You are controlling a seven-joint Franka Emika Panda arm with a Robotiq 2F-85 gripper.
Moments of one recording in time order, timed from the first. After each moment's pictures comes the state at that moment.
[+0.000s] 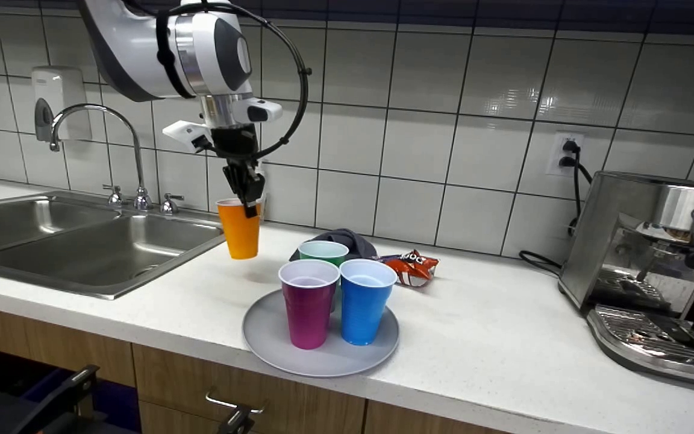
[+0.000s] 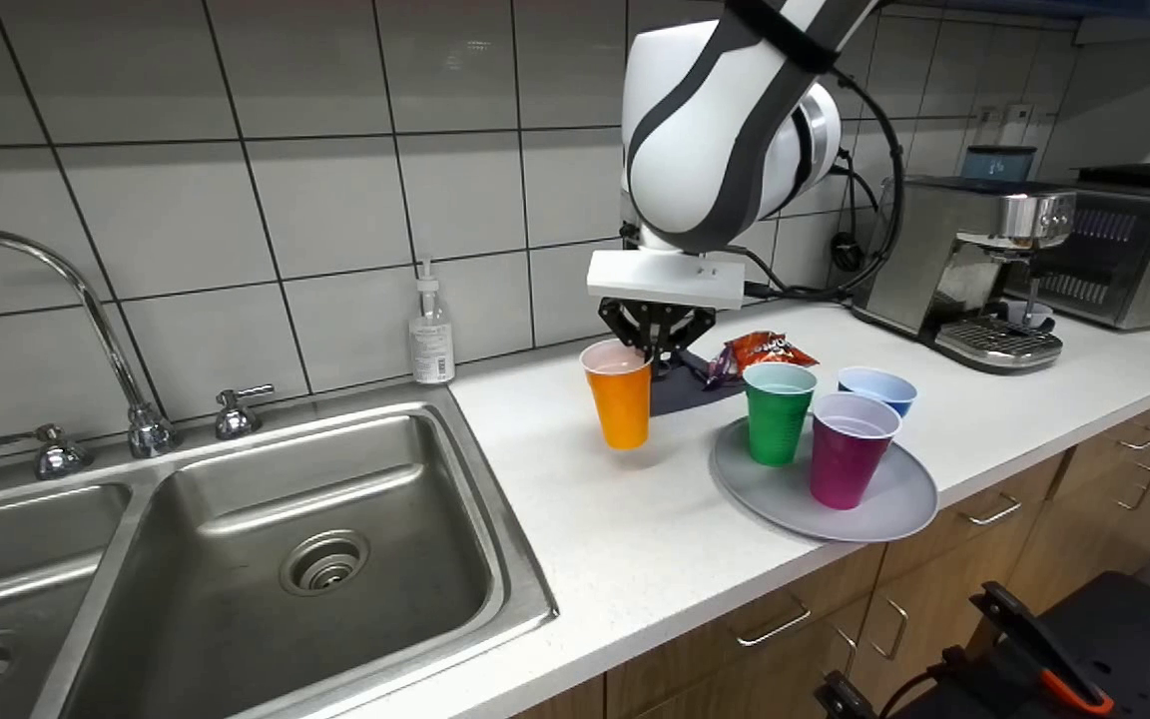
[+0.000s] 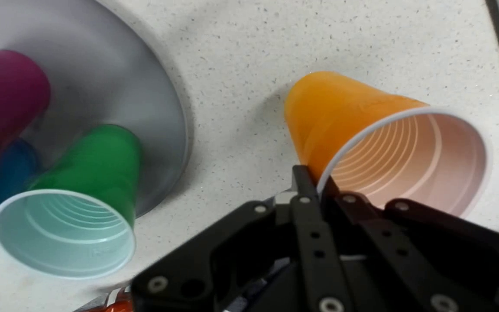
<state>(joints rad) 0.17 0.09 -0.06 -2.42 -0.28 2.70 0.92</state>
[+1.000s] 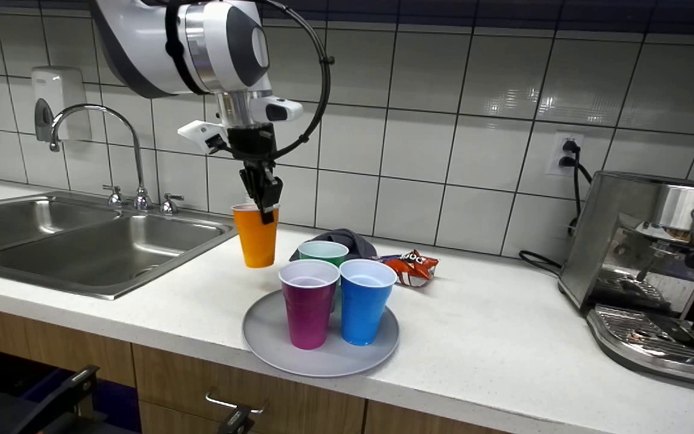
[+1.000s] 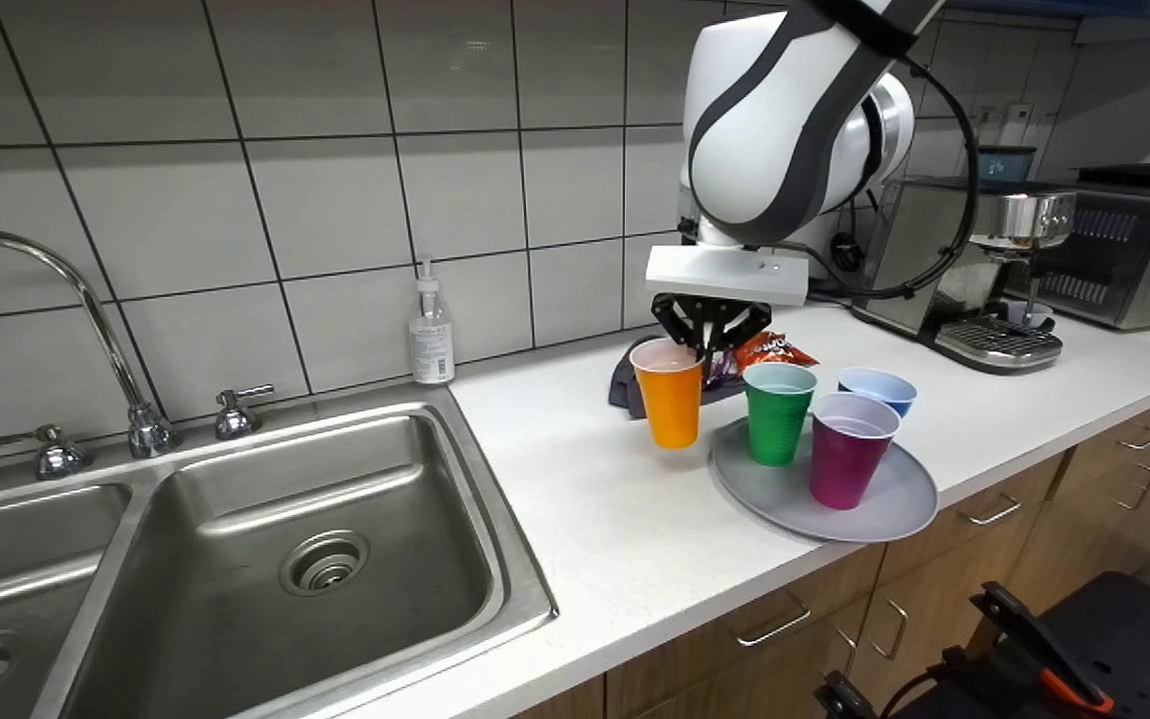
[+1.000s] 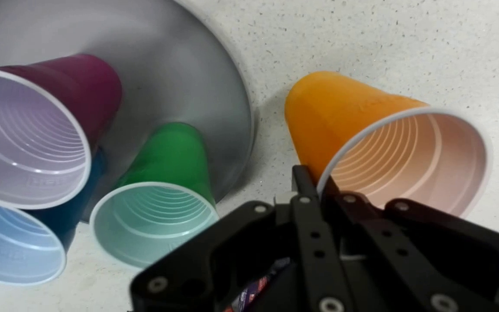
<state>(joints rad) 0.07 0.01 -0.06 -2.51 -0.28 2.70 0.88</state>
